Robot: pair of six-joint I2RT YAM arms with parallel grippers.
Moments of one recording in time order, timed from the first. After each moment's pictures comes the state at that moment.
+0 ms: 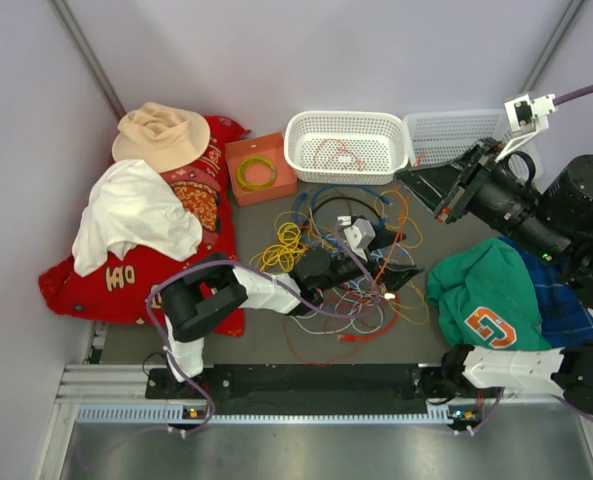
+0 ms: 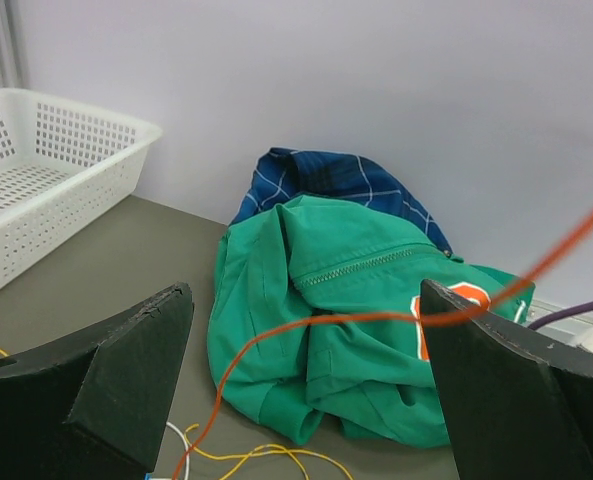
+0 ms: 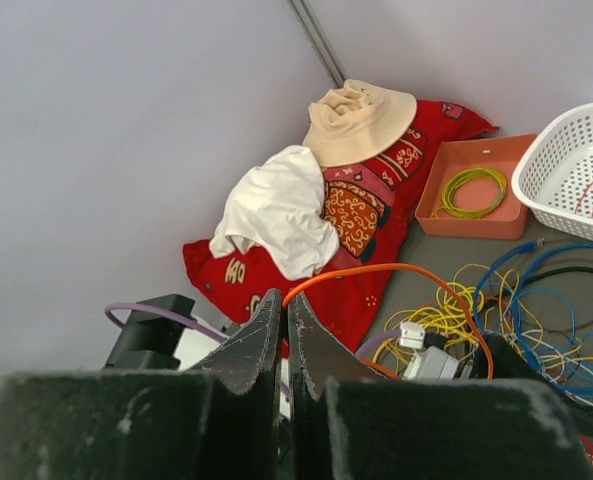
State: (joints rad) left arm -1.08 1.86 0.93 1.28 0.20 -0.29; right arm 0.98 1.06 1.94 -0.83 0.21 0.51
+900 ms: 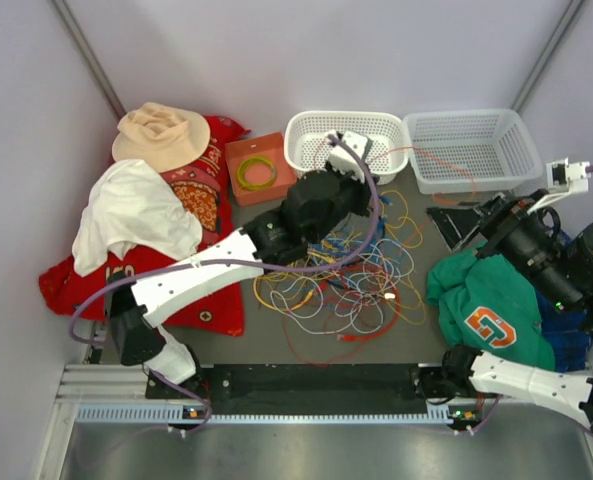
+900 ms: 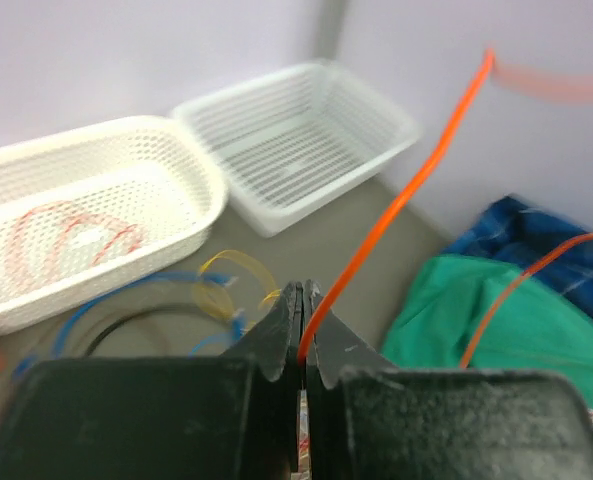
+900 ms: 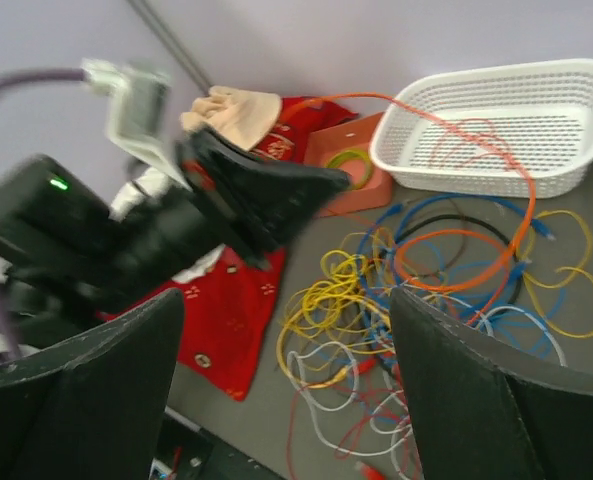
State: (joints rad) left arm -1.05 1.56 1.44 0.14 -0.31 -0.20; right arm 0.98 0.76 1.58 -0.83 0.44 0.50
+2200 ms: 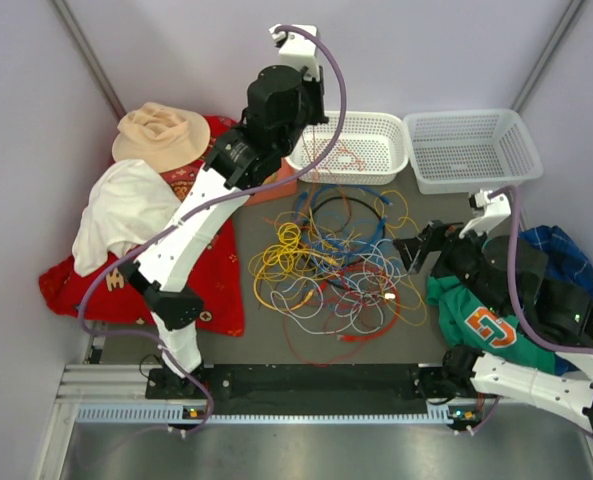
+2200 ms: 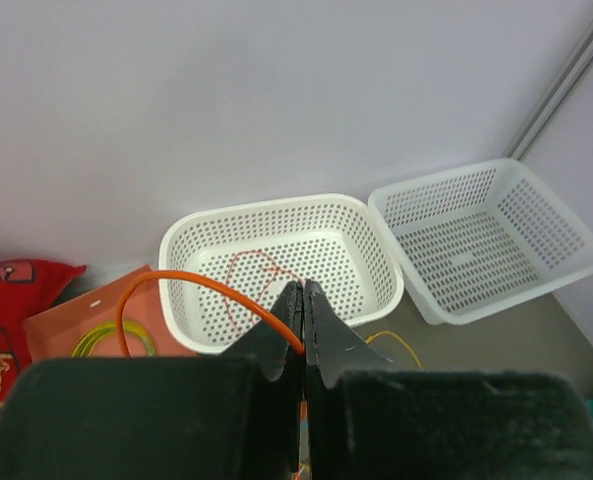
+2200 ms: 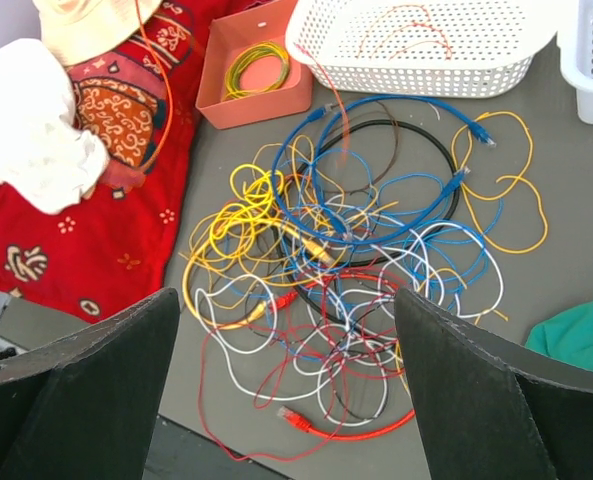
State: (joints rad) left arm -0.76 1.83 2.33 -0.56 -0.42 -0.15; right arm 0.98 0.67 1.17 -0.78 0.52 0.51
